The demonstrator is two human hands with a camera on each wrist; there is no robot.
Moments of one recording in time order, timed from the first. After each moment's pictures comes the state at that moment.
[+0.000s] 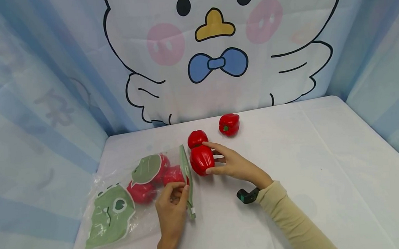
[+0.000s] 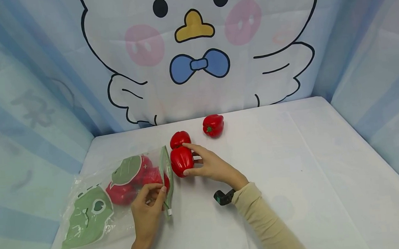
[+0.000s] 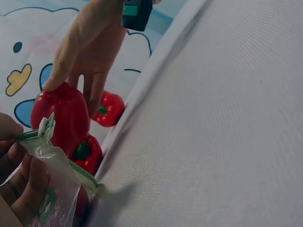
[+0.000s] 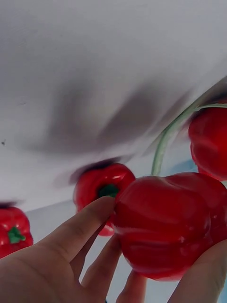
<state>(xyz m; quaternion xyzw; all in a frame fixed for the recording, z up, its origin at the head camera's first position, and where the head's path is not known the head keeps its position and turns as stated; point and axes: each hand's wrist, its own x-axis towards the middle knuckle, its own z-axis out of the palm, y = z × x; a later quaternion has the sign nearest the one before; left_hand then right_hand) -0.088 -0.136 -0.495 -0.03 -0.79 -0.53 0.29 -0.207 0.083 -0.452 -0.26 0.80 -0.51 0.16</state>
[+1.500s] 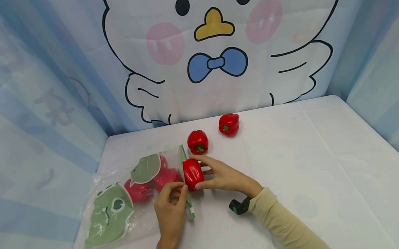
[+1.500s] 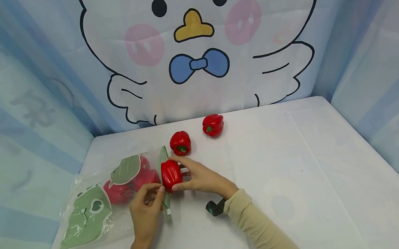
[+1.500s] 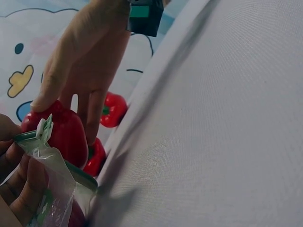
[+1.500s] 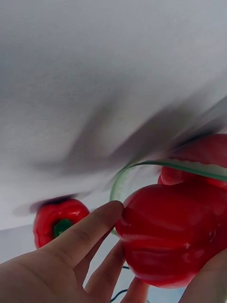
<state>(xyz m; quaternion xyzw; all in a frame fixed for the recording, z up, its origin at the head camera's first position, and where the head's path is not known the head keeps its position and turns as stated) -0.085 -0.136 -0.493 -0.02 -0.81 -0.52 0.28 -0.187 0.054 -0.462 -0.32 0.78 -0.51 0.20</state>
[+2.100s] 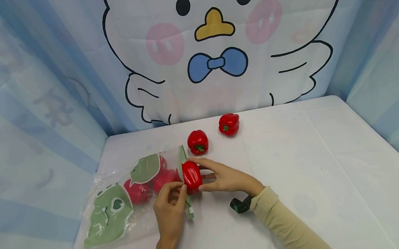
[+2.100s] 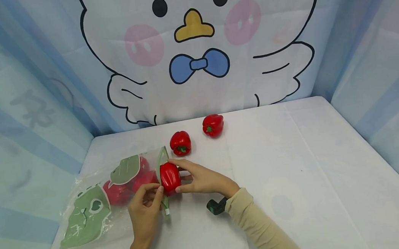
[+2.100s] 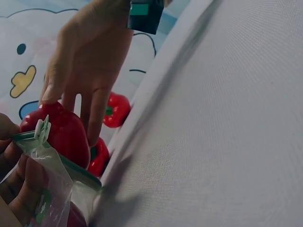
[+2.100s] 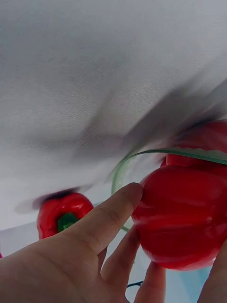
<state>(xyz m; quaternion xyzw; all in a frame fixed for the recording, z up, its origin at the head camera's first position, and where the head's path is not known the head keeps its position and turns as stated) -0.084 -0.136 -0.490 -0.02 -0.79 -0.53 0.30 -0.187 0.057 -0.462 -0.34 0.76 -0.51 0.23</state>
